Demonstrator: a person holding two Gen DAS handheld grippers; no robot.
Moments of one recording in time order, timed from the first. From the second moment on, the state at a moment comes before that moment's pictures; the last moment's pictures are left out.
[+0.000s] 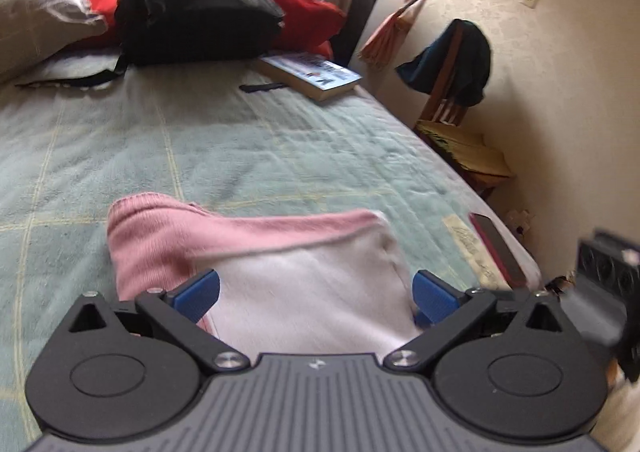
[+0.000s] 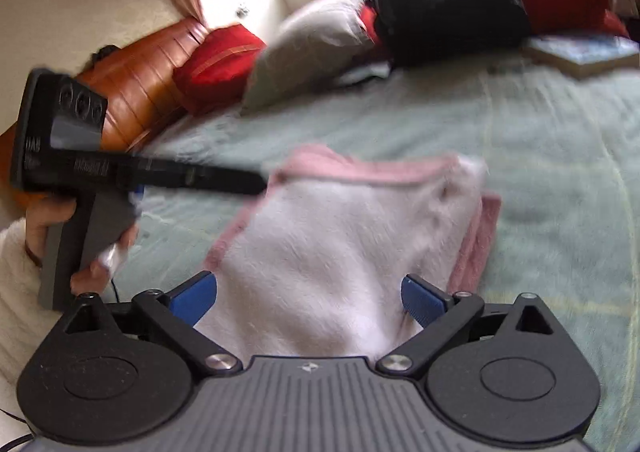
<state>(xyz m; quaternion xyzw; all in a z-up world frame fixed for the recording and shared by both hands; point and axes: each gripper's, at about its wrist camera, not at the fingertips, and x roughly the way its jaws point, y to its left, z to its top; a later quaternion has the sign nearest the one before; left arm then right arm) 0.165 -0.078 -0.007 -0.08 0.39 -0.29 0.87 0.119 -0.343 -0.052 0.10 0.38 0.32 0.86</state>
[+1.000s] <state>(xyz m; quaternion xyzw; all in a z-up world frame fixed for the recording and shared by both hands) 0.154 -0.028 -0.016 -0.11 0.44 -0.24 0.86 0.140 -0.416 -0.052 0.27 0.37 0.29 0.84</state>
